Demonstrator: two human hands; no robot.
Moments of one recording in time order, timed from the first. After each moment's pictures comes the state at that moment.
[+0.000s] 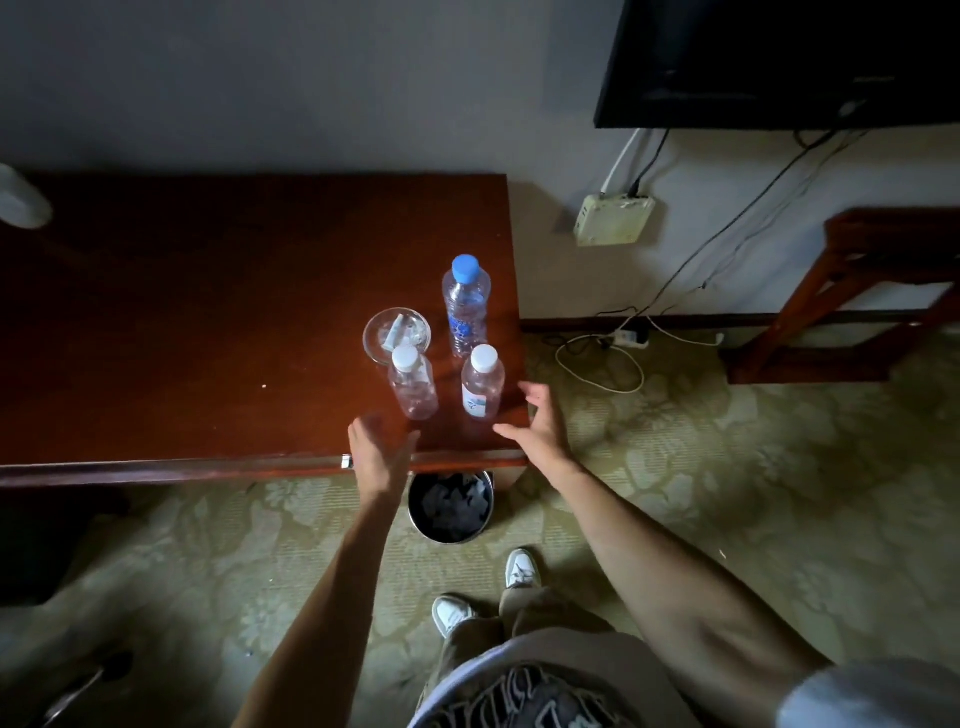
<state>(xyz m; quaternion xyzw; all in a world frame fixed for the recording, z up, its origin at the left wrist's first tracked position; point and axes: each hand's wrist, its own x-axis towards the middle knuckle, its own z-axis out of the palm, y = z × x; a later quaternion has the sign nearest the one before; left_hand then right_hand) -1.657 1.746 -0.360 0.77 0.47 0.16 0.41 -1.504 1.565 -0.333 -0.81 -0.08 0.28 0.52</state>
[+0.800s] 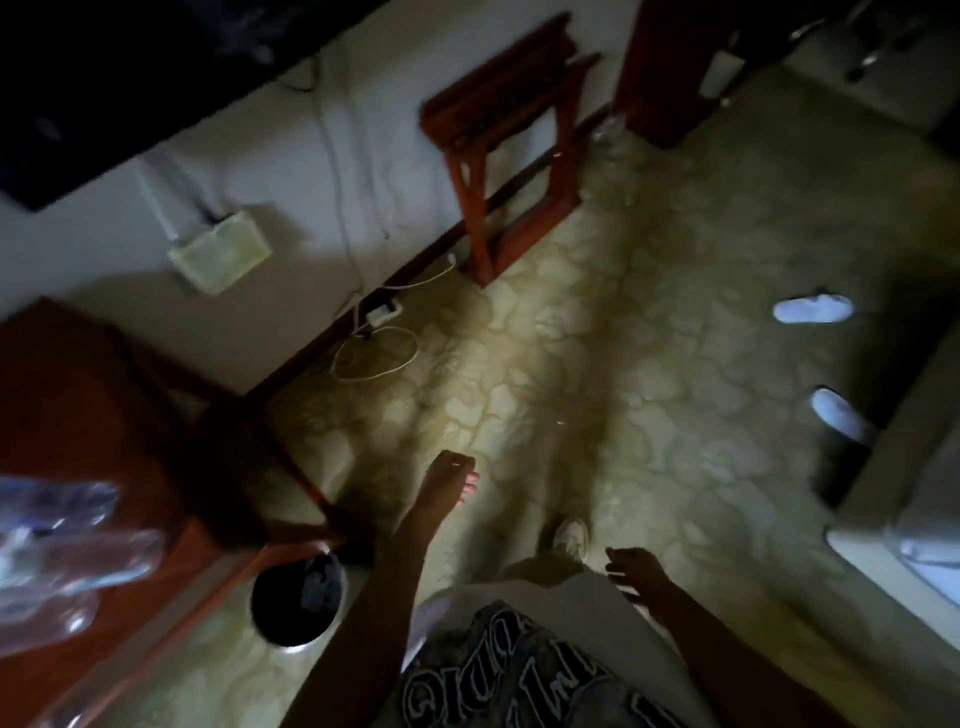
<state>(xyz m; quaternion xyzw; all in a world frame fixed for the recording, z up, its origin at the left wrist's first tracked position) -1.479 1.308 -0.367 0.72 0.23 -0.38 0.54 -1.634 1.045 -0.378 -0.58 0.52 0.33 0.53</state>
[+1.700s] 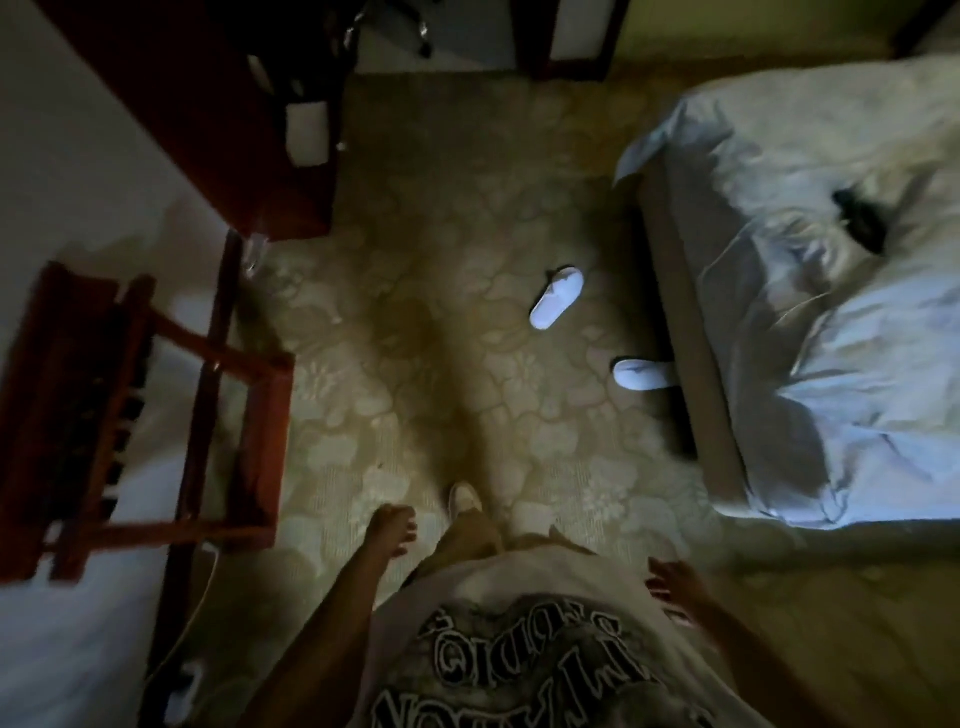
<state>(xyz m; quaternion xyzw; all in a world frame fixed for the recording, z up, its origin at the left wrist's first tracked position) -1.047 0.790 -0.407 0.79 0.07 -0.57 0.23 -1.443 0.630 -0.412 -0.33 0.73 0.11 0.58</state>
